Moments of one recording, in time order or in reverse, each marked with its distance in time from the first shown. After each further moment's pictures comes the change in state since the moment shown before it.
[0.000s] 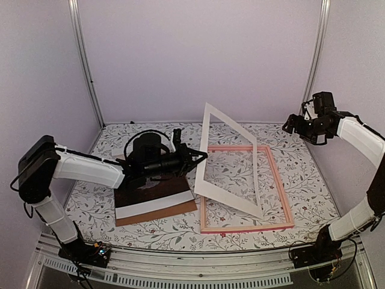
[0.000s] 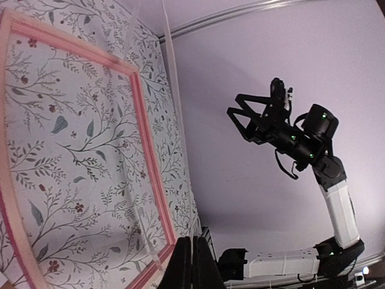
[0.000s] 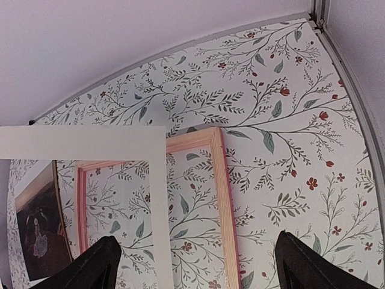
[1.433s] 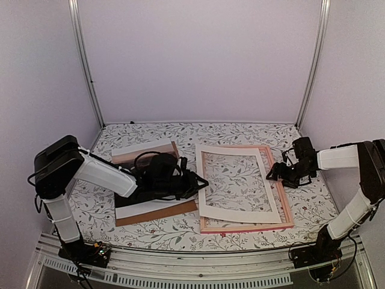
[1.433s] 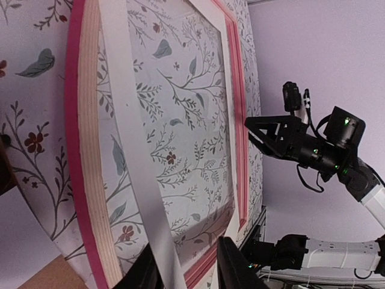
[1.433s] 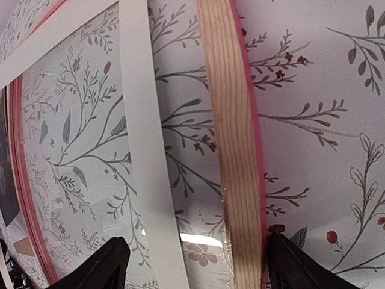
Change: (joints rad) left arm -0.050 0.160 -0.040 -0.127 -0.025 -0.037; right arm 0.084 0.132 -0.480 0.283 -0.148 0.065
